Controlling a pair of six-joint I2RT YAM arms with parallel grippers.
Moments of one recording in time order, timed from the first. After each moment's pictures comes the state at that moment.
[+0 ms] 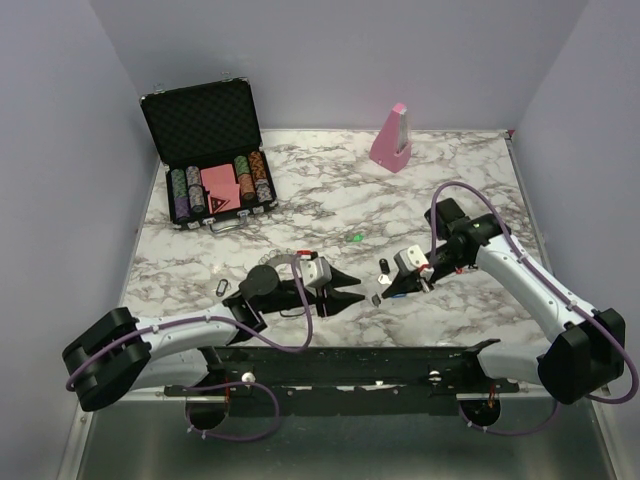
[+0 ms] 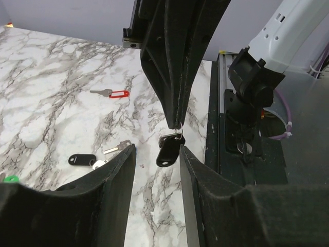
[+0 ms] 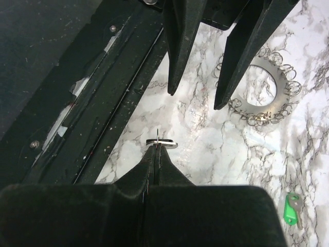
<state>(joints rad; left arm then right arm) -0.97 1.12 0.36 0.86 0.43 -0.12 0.41 1.25 1.01 -1.20 -1.17 -1.64</state>
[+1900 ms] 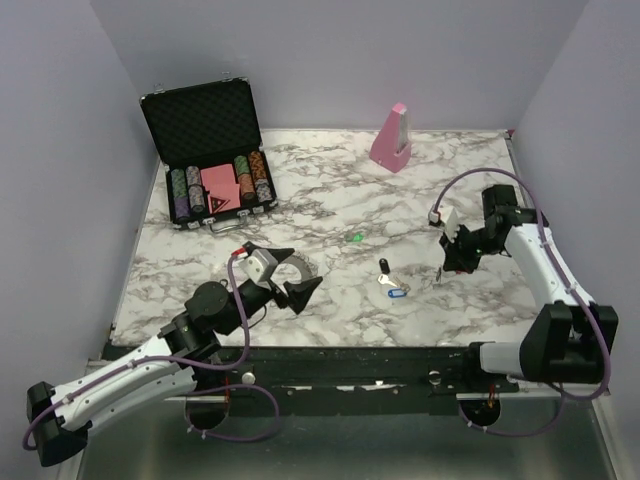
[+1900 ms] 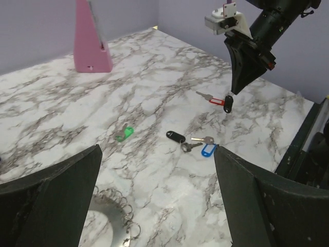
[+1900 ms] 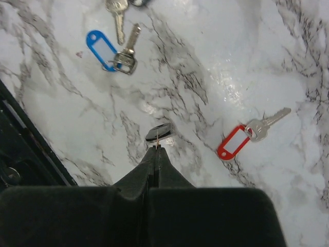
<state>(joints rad) -0.98 0.52 0.37 0.24 -0.10 -0.10 -0.04 1.28 0.99 -1.04 -0.59 -1.03</state>
